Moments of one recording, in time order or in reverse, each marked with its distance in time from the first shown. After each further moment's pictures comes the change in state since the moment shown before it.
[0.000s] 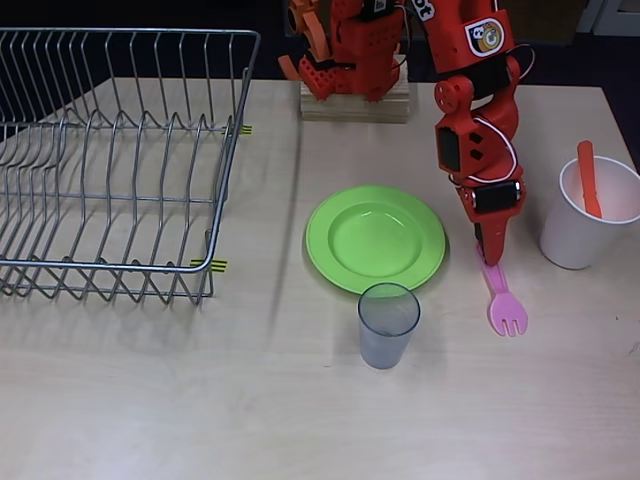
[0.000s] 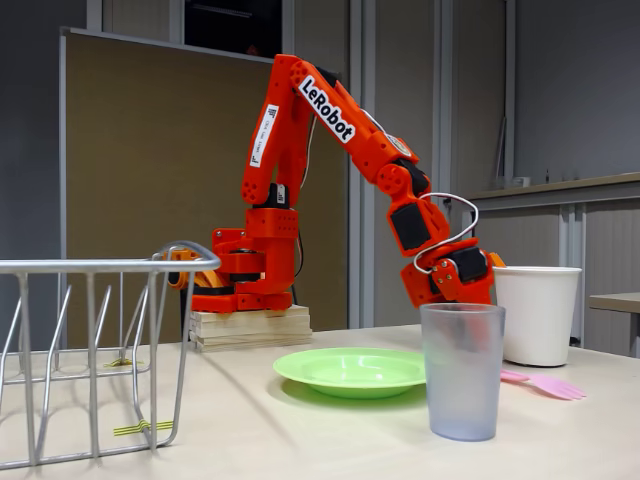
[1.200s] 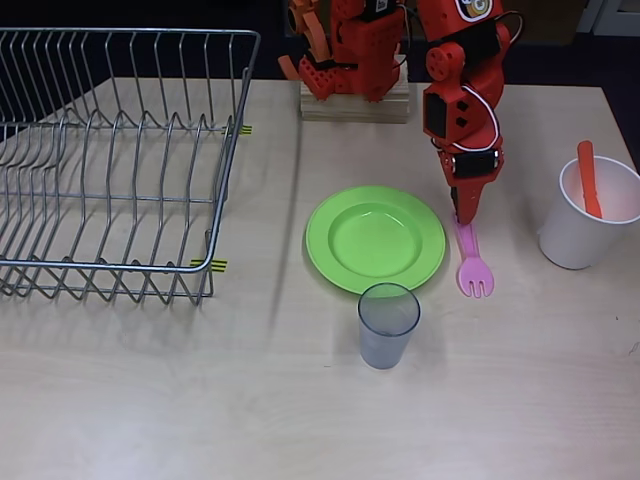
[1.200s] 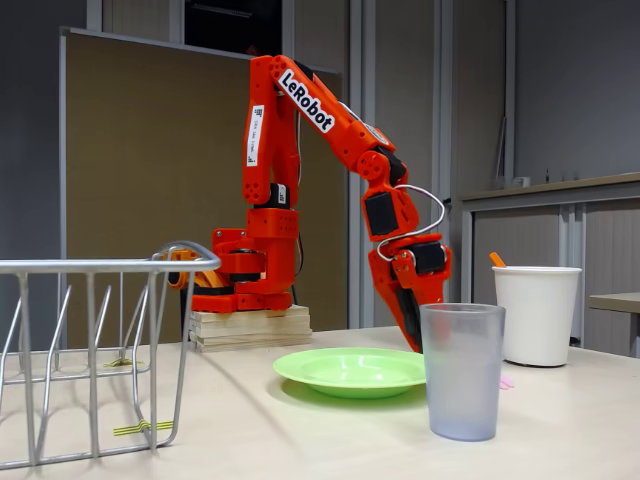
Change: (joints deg) arm -1.6 13.6 10.1 12.0 0.7
